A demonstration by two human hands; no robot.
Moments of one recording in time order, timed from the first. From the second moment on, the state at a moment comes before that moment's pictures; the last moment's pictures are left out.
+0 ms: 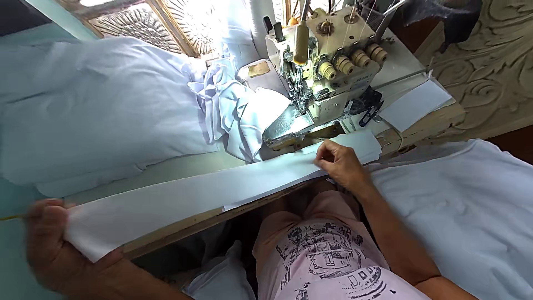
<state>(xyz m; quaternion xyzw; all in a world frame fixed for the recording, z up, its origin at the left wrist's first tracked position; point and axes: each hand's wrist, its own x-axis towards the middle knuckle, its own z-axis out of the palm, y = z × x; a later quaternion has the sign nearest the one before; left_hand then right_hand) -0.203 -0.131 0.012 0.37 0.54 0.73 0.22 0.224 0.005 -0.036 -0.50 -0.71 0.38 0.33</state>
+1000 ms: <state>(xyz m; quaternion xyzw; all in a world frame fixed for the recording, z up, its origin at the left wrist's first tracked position) -0.007 -0.013 -0.001 0.73 0.38 0.42 0.38 0.188 -0.033 -0.035 -0.38 -0.70 0.29 0.54</state>
